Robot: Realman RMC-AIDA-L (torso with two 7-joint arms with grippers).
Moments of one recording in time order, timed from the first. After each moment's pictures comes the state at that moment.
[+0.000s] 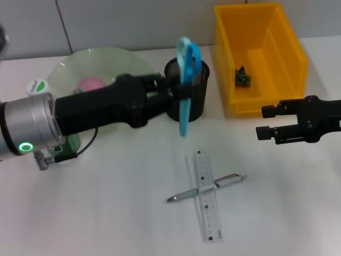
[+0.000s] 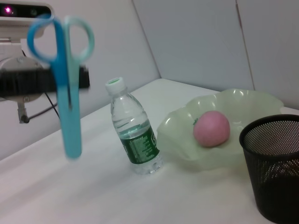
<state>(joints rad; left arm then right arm) -0.46 -2.08 1.33 0.79 1.23 1.49 -1.56 0.57 1.94 -0.50 -0.70 -2.20 -1.76 1.53</state>
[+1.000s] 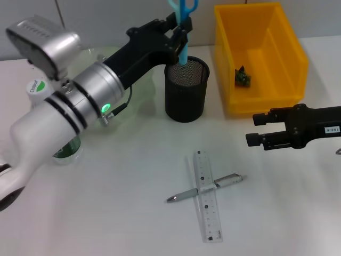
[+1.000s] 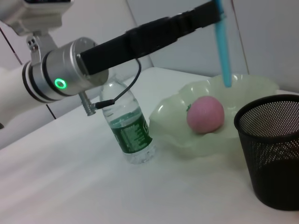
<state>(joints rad) -0.66 -2.08 2.04 0.53 0.00 0.86 -0.70 0.58 1.96 -0.54 -0.65 -2.21 -1.67 1.54</state>
